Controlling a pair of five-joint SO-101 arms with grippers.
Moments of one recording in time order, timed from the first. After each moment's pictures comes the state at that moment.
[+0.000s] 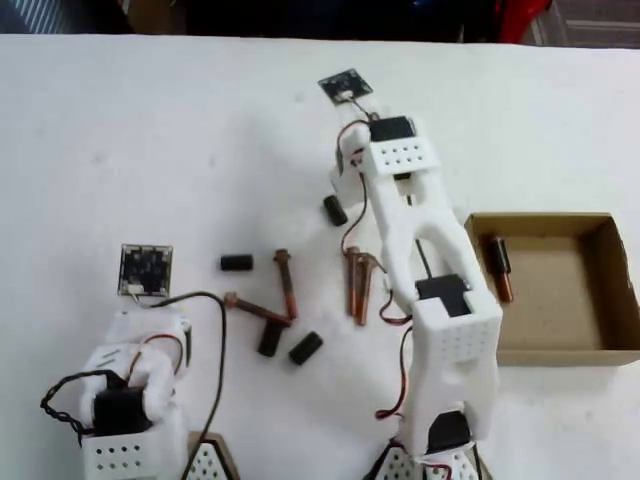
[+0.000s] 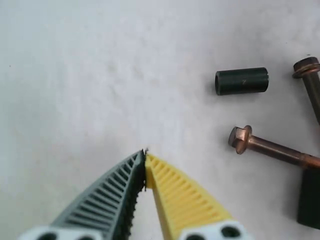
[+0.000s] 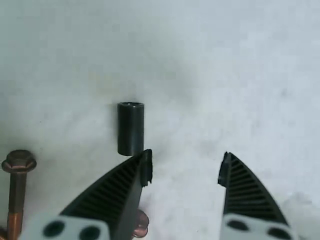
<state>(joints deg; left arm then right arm) -12.2 -104.1 93.8 69.0 -4.9 -16.1 29.6 -20.7 75.0 17.6</state>
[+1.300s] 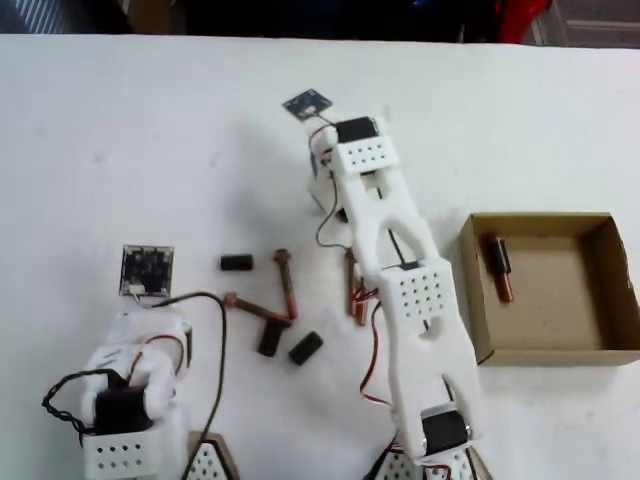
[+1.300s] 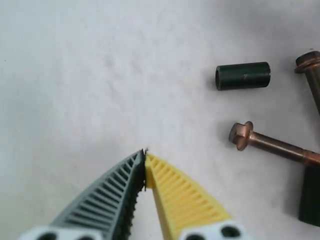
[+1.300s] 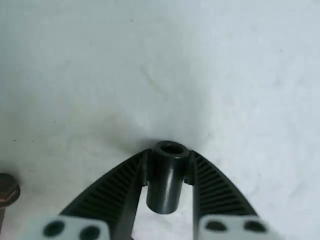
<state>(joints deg) -12.2 -104.1 94.8 69.0 -4.9 -19.1 57.1 -53.7 86.3 22.7</state>
